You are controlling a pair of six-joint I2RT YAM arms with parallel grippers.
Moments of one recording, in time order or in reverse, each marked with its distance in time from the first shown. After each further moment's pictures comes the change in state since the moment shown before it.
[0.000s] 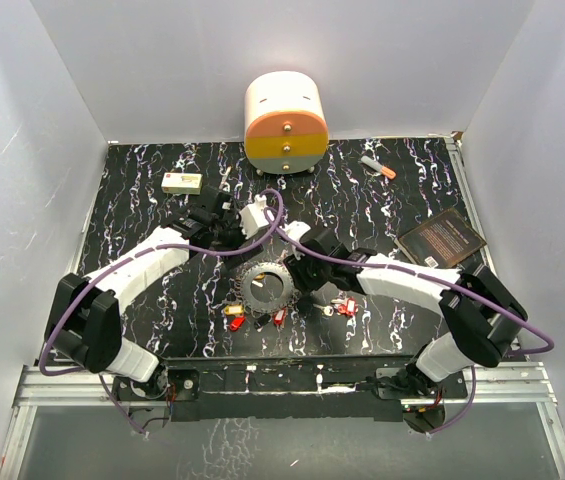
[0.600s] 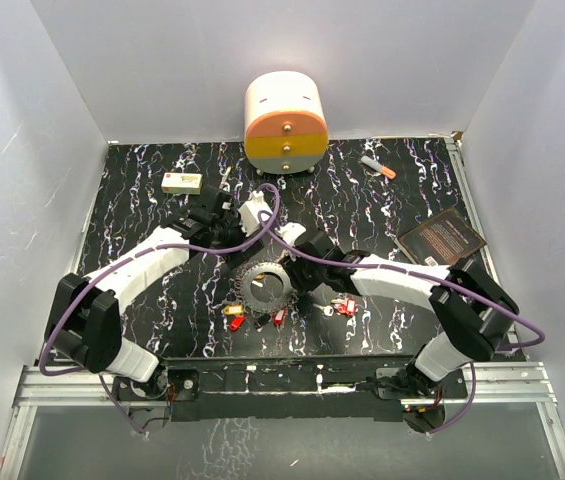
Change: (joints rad) left arm 0.000 0.000 0.000 0.005 0.000 -0.098; right arm 0.032 0.032 0.000 0.056 0.026 0.002
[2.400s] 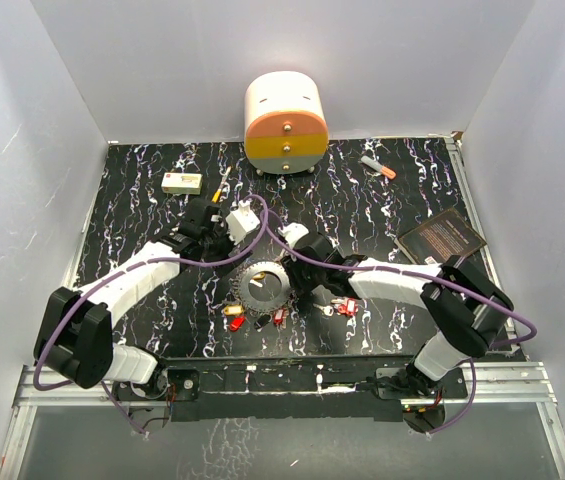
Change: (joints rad) left arm 0.040 -0.092 -0.159 0.090 -0.101 -0.004; right arm 0.000 0.050 -0.047 0.121 0.039 0.055
